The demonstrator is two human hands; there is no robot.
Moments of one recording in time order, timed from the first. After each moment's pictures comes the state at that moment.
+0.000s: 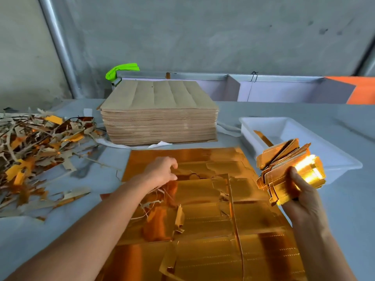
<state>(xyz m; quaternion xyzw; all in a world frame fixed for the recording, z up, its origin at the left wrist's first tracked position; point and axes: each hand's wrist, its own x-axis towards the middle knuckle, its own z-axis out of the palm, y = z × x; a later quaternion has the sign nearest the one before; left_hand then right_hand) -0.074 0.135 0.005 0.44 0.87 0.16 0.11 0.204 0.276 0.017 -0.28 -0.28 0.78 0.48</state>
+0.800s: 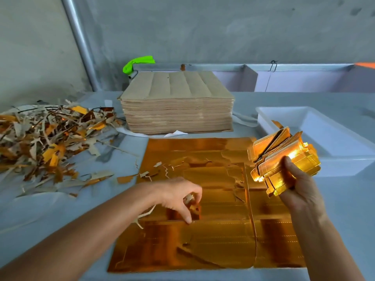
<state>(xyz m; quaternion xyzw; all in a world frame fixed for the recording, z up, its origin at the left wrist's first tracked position) -0.024 0.073 0.011 0.60 0.75 -0.01 0.28 0.181 0.255 0.013 -0.27 -0.28 0.82 0.42</state>
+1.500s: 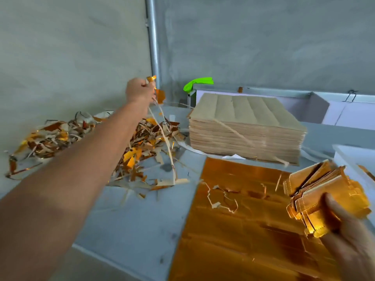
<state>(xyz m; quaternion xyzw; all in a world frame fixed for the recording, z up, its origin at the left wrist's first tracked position) -0.230 -0.032 0.189 0.08 0.74 0.64 -0.18 0.123 0.225 0.016 -0.26 -0.33 0.84 0.33</state>
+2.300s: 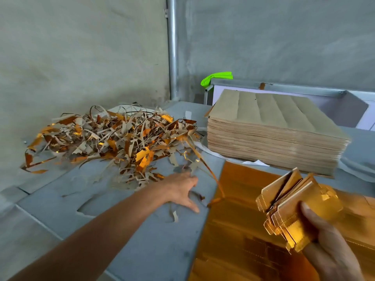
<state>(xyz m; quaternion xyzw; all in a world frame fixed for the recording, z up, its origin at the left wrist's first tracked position) -0.178 -0.040 0.002 0.39 0.91 -0.01 0.15 0.048 0.192 0.000 -0.23 -0.37 0.88 0.19</state>
